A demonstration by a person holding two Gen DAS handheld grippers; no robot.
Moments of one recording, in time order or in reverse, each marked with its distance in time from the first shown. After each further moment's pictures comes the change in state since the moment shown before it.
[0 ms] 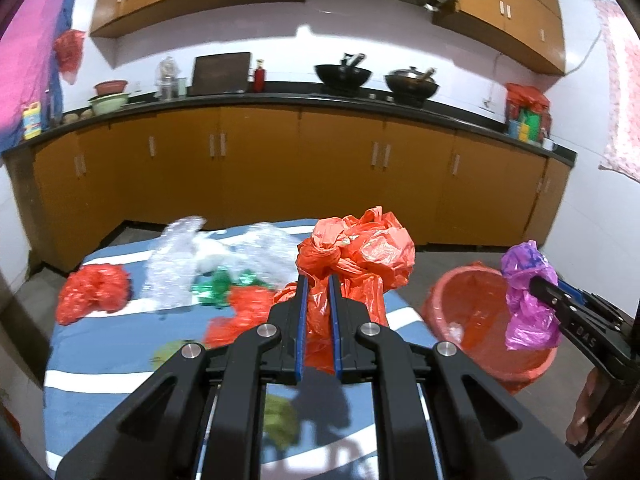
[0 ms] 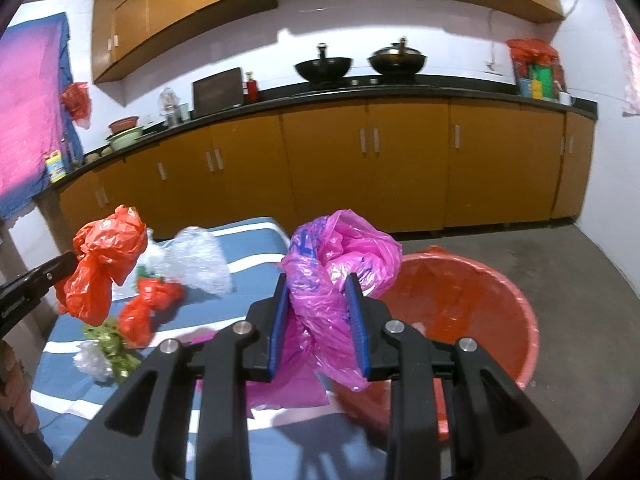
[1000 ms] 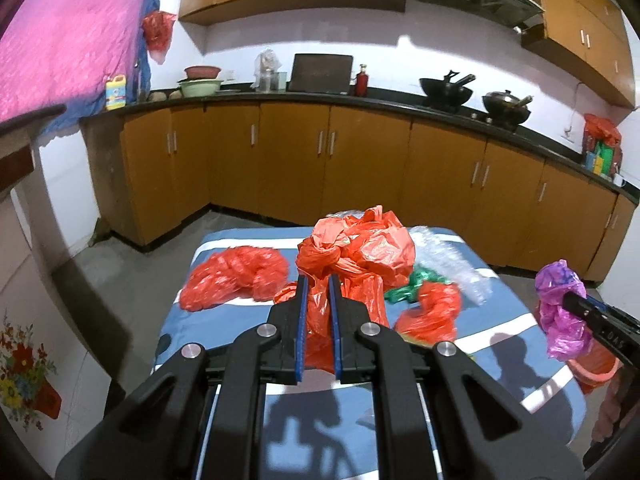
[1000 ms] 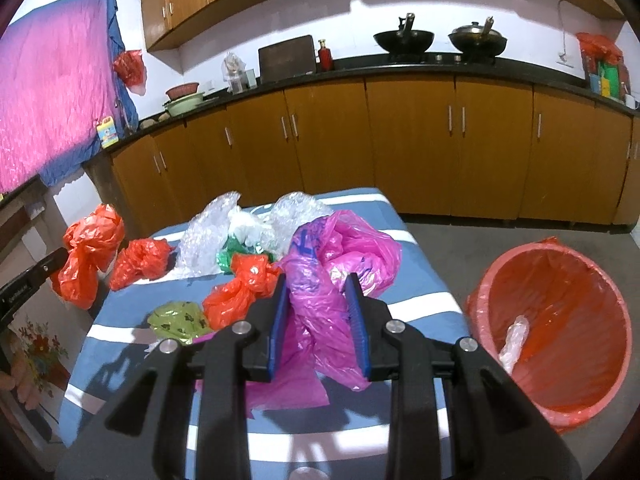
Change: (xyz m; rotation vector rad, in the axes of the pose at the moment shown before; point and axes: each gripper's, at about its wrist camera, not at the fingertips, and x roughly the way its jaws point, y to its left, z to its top) left arm -0.049 0.156 -0.015 -0.131 -0.022 0.265; right arm 0.042 0.127 -0.012 -0.080 0.097 0.223
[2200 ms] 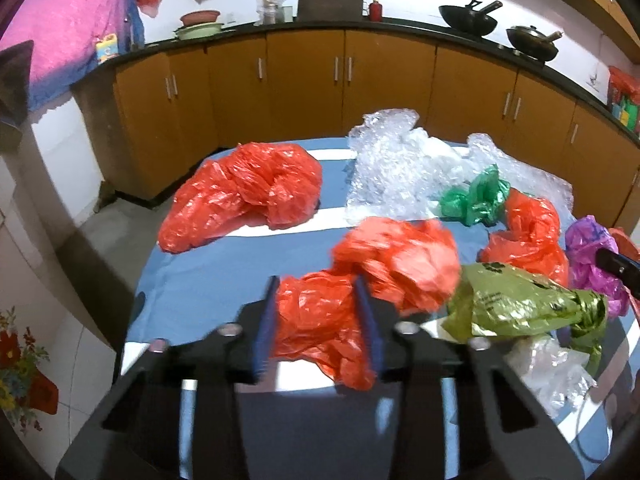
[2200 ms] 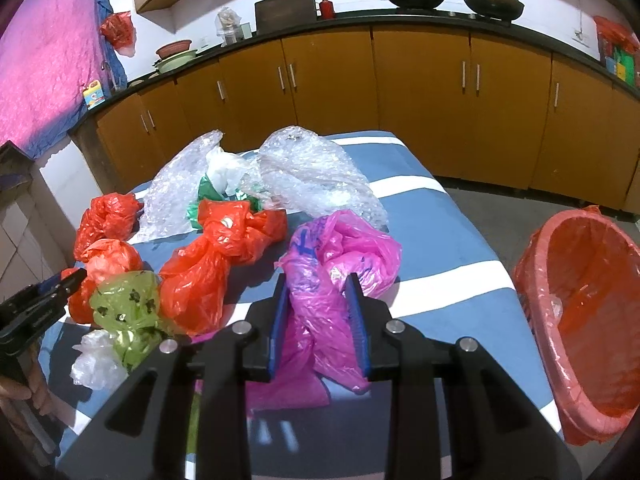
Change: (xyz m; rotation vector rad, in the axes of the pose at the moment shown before) left arm 0.100 0.036 -0.056 0.044 0.227 0.060; right arm 0.092 0.009 -0.025 -0.016 0.159 -0.014
